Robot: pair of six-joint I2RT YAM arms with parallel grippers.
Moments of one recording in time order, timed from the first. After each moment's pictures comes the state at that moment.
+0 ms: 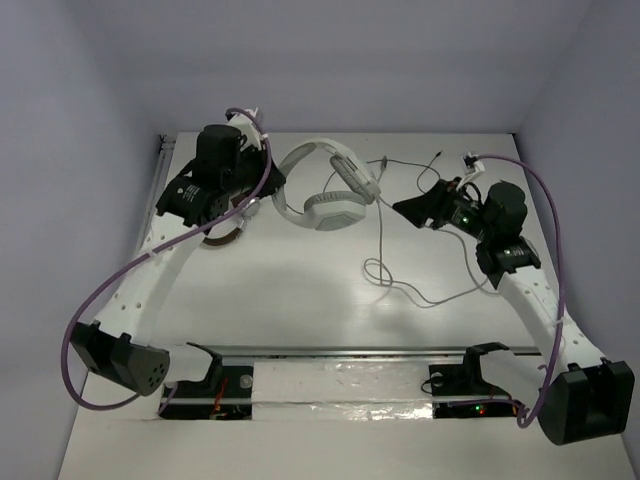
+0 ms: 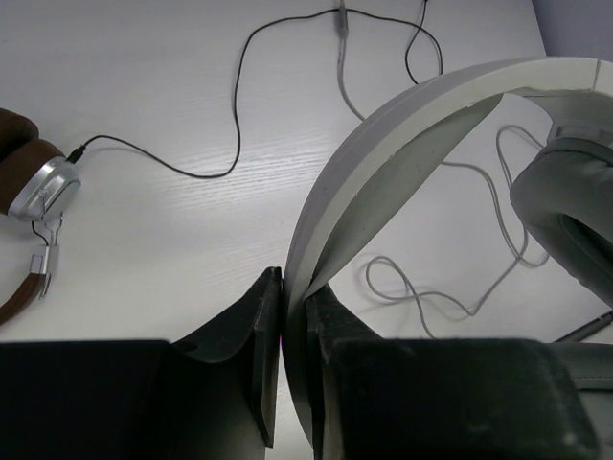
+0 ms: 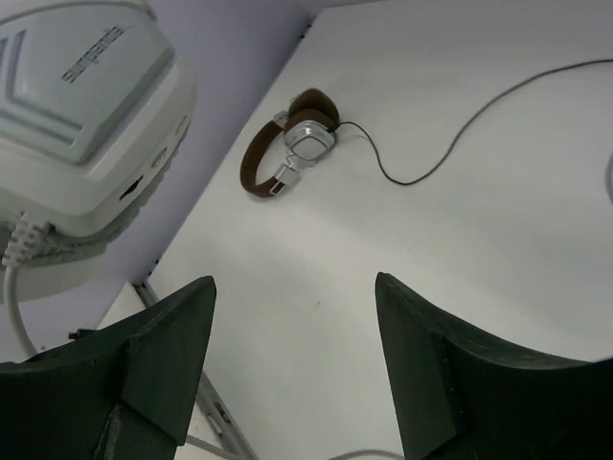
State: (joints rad) left arm -0.42 1.30 1.47 -0.66 0.11 -0.40; right arm 0.15 1.02 0.82 0.09 -0.66 0.57
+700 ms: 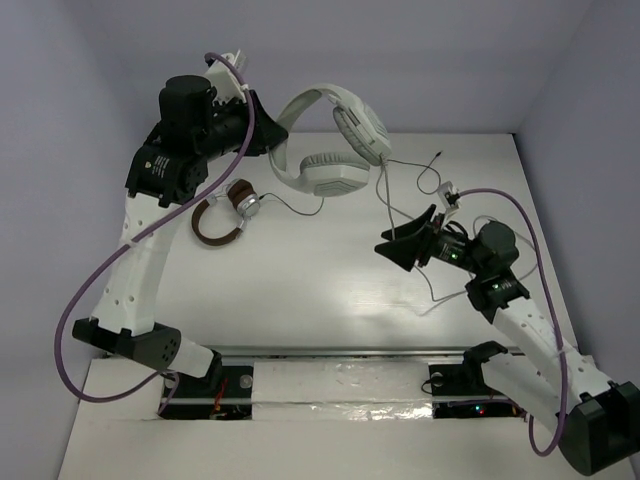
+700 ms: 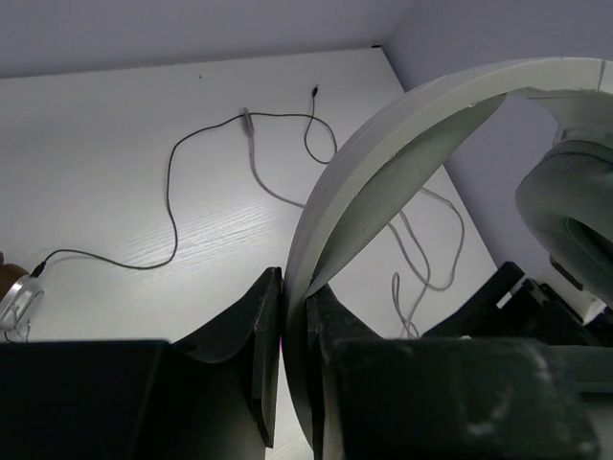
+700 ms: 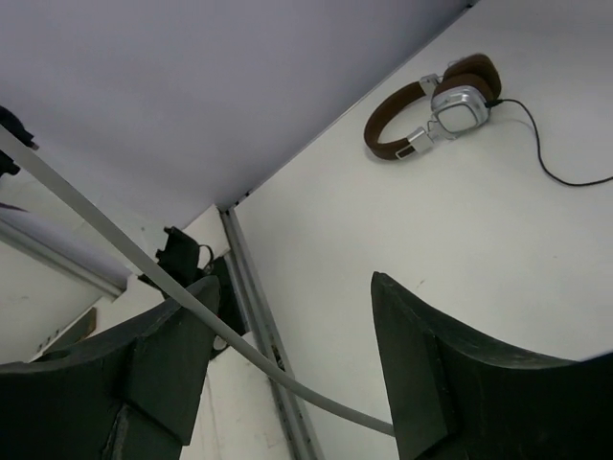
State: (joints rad) left arm -0.35 1.44 1.94 -0.80 0.31 -0.39; right arm 0.35 0.83 0.55 0.41 -0.77 0.64
